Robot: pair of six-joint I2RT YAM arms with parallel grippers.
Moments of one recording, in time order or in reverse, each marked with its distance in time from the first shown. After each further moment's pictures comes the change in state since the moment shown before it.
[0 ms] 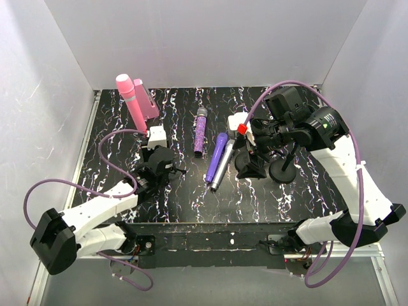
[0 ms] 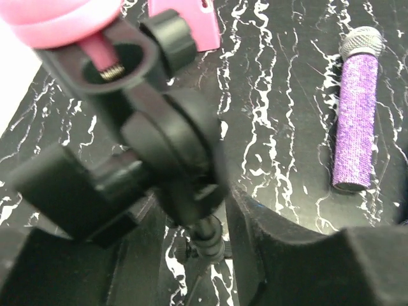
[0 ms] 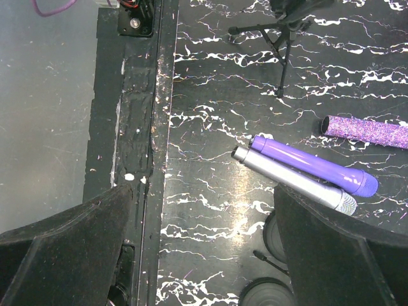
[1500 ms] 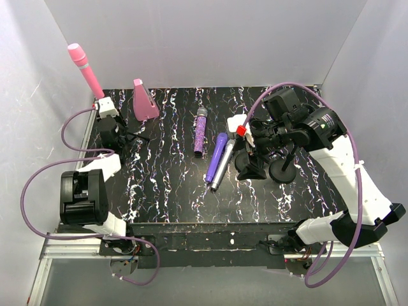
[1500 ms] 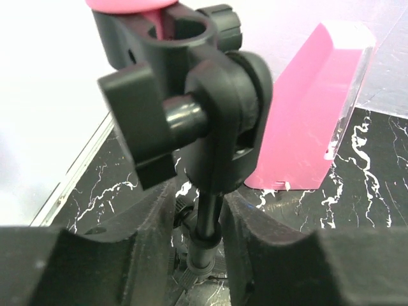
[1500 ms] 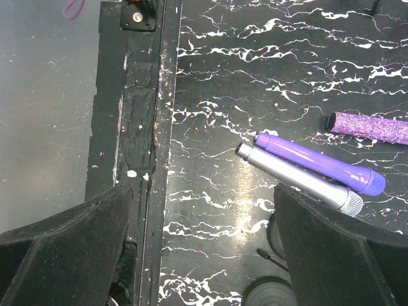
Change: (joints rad) left arm 0.847 0.453 0.090 0.741 0.703 0.222; right arm 0.000 -0.005 -0.028 -0.002 0.000 -0.009
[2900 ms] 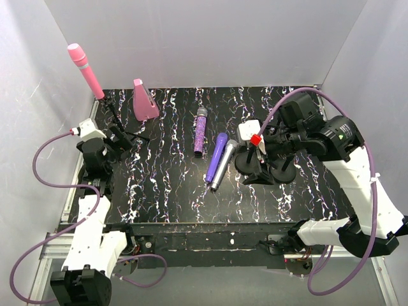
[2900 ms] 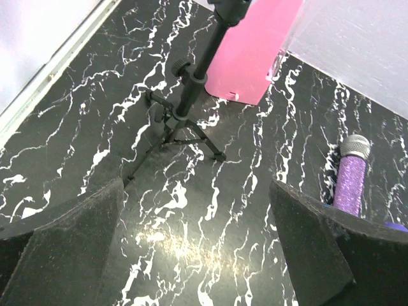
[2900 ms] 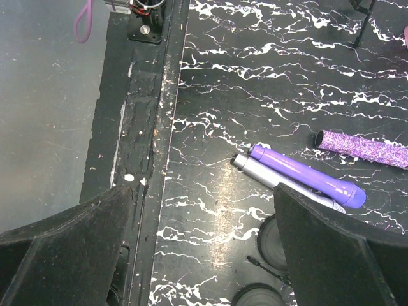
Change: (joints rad) left arm 0.003 -0.715 -0.074 -0.828 0.057 -0.318; right arm 0.000 -0.088 -0.014 0.000 -0.034 -0.041
